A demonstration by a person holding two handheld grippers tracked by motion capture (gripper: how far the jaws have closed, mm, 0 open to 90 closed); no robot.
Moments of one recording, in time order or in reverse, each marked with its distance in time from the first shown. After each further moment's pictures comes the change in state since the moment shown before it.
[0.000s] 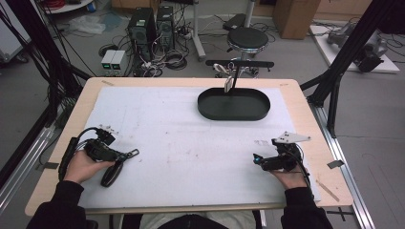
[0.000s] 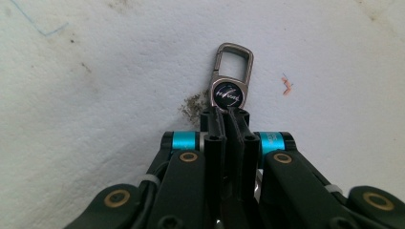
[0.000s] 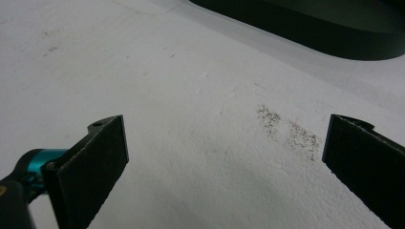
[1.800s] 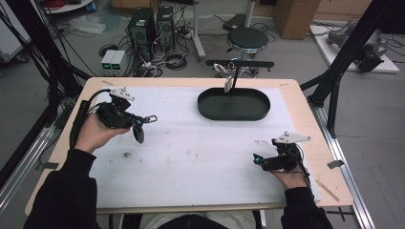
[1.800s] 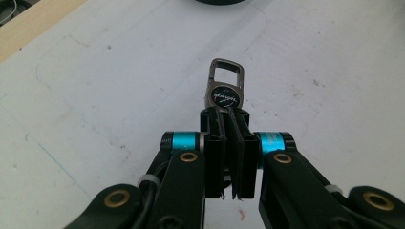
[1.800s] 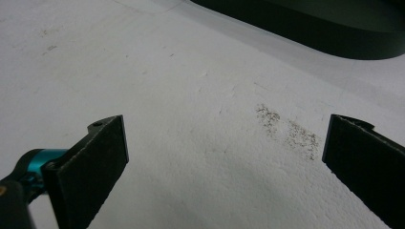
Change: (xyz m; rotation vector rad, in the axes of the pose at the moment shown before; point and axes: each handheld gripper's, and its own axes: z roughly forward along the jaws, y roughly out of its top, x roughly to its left) left arm -0.052 0.113 -0.059 -0.186 0.059 0.246; right arm 0.000 0.000 0.000 0.003 0.000 -0.001
